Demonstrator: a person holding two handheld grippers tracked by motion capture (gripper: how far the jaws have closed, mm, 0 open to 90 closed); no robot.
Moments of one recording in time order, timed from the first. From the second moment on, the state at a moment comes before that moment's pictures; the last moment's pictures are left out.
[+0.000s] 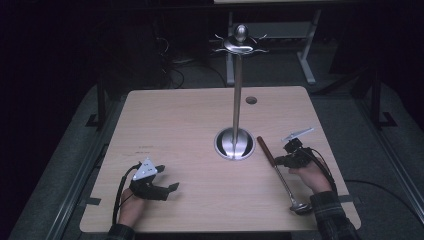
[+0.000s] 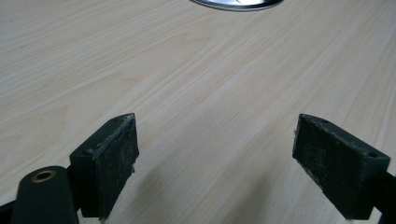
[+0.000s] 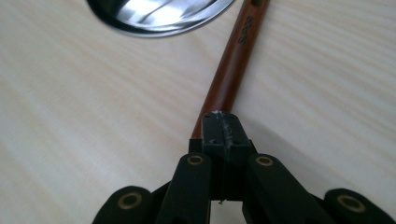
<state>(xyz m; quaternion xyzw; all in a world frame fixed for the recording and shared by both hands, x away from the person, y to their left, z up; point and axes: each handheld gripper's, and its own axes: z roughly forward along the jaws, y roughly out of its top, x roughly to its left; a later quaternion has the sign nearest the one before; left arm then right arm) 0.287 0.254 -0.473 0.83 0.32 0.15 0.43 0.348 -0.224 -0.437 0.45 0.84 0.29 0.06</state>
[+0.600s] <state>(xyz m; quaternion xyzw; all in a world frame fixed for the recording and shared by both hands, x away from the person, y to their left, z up) 0.287 0.253 -0.473 0.83 0.32 0.15 0.43 0.285 -0.225 -0.443 0.43 0.86 0.25 0.02</state>
